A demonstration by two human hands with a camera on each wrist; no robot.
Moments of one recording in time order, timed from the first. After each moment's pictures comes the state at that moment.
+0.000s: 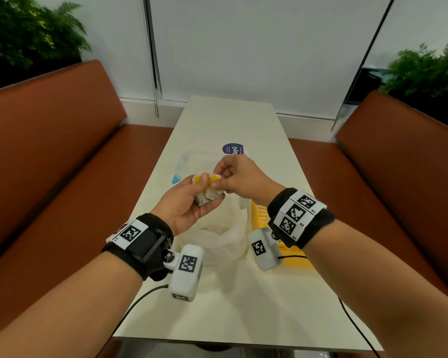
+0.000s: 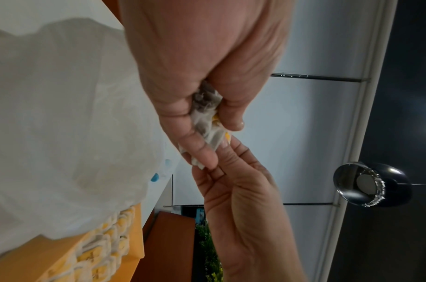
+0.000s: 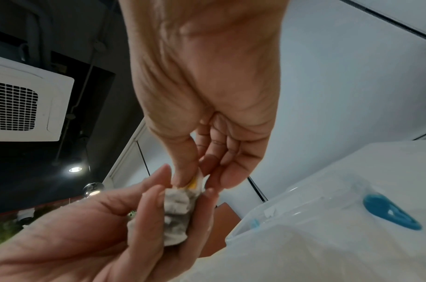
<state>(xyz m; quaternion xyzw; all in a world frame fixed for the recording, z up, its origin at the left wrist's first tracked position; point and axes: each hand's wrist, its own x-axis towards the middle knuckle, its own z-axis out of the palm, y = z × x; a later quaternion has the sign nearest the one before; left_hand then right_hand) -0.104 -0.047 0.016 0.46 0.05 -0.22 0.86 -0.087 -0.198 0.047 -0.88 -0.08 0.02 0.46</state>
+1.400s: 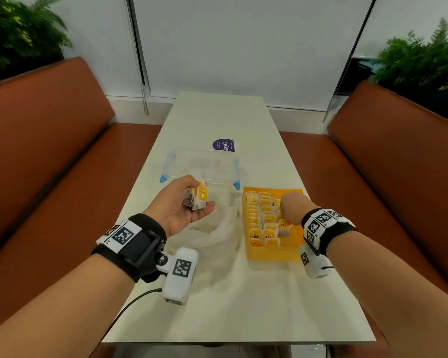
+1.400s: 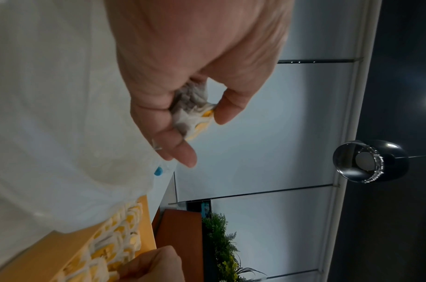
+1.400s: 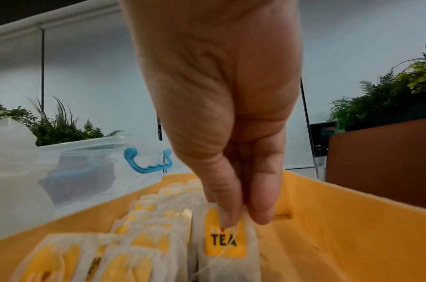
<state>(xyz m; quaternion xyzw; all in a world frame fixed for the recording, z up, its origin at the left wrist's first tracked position) -0.098 -0.062 0.012 0.49 0.13 -0.24 0.83 -0.098 -0.339 -0.032 -0.98 0.08 0.19 -0.06</state>
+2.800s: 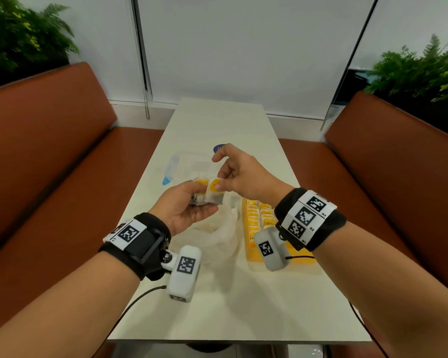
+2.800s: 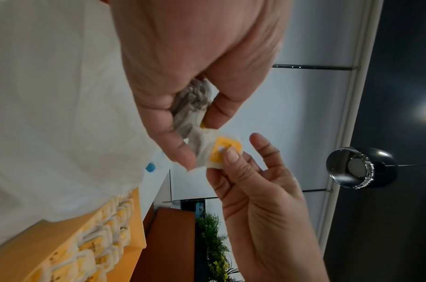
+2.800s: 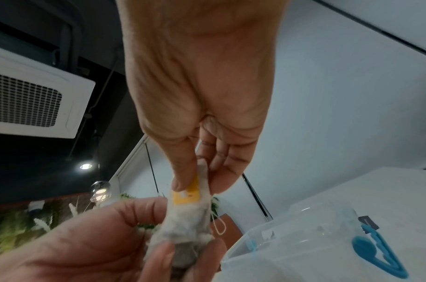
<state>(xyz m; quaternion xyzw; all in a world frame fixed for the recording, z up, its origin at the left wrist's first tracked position) -0.115 -0.063 0.026 0.51 0.11 -0.23 0.82 -0.117 -0.221 0.068 -0.89 -0.14 0.00 0.44</state>
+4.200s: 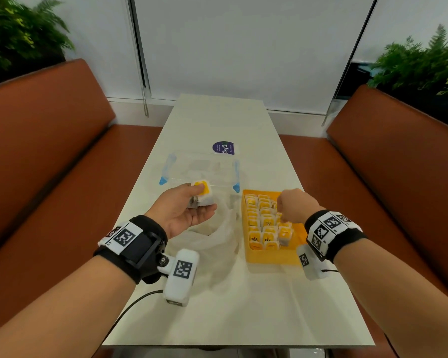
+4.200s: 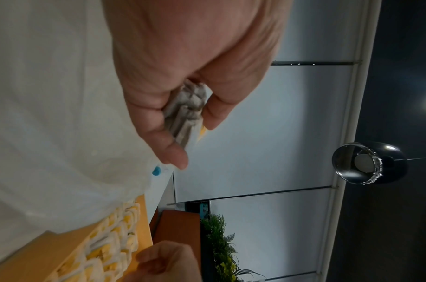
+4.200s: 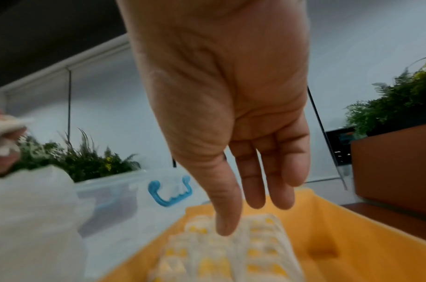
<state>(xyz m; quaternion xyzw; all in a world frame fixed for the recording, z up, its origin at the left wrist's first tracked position) -0.102 -0.065 0.013 0.51 0.12 -0.26 0.81 -0.107 -0.332 -0.009 -0.99 0.08 0.14 -0.02</state>
